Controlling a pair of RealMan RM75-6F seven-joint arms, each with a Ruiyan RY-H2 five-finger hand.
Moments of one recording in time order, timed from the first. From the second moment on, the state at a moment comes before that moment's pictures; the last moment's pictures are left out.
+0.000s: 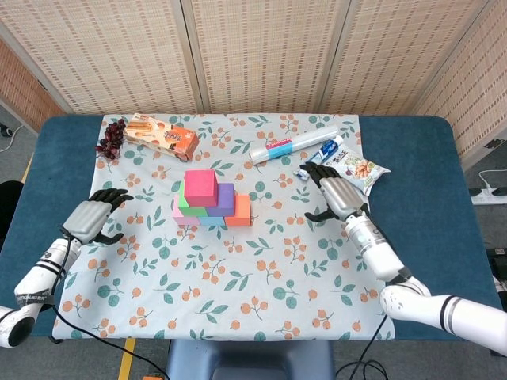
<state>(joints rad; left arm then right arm) -0.71 -1.12 -0.03 -1.45 1.24 0.82 -0.14 0.79 -1.34 0.30 -1.52 -0.95 0.79 -0.09</state>
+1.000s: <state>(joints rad) -0.77 -1.35 -0.05 -1.28 1.21 0.63 -0.10 1.05 -1.84 0.34 -0.85 -1.00 0.67 0.01</state>
